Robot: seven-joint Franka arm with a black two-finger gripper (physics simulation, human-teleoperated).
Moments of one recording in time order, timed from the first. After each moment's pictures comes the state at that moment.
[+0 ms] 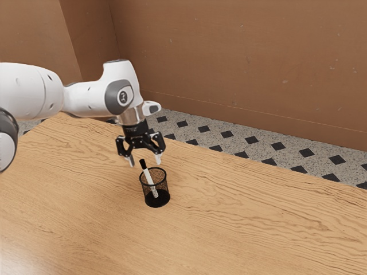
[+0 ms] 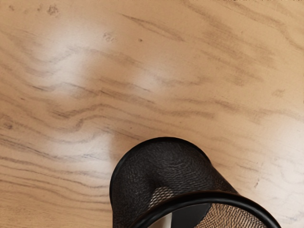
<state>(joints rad) -0.13 0.39 0.17 -1.74 -0.27 1.99 -0.19</state>
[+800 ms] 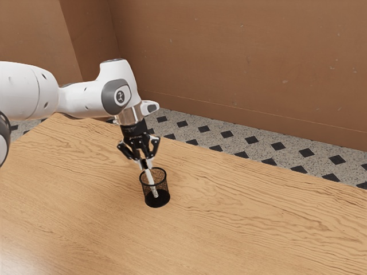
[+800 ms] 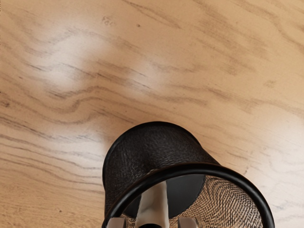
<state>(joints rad) -0.14 0.35 0.17 -1.78 -0.29 2.00 -0.22</state>
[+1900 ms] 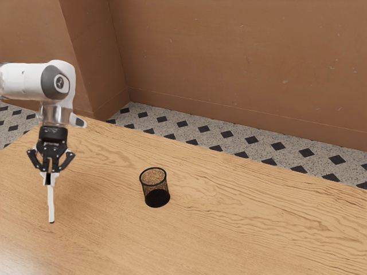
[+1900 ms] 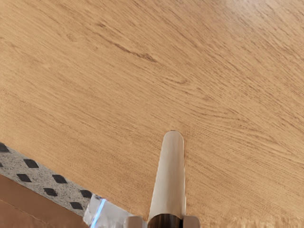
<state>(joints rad) 0.09 0.22 0.25 -1.85 -0.01 1.32 -0.28</state>
